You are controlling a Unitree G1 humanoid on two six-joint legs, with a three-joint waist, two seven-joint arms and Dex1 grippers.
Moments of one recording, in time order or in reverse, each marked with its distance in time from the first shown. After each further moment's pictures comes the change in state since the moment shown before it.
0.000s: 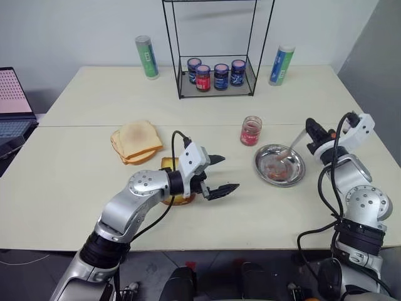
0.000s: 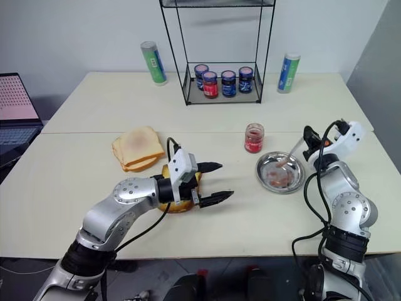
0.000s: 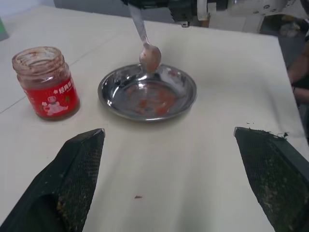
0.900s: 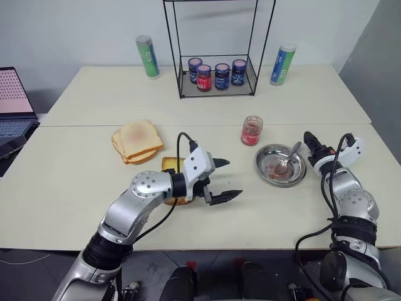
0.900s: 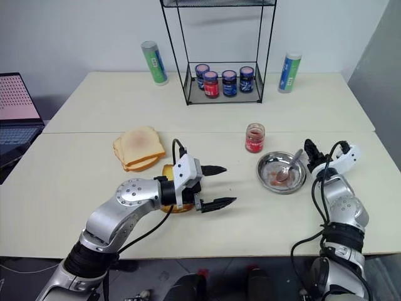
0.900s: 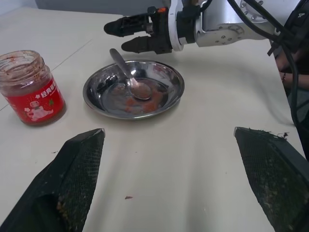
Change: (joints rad) left arm 0.020 -0.009 -0.012 -0.040 0.045 -0.008 -0.045; right arm -0.066 -0.068 -0.078 0.341 -0.043 -0.127 0.139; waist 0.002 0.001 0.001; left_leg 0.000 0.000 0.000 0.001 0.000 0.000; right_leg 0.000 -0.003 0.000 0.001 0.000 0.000
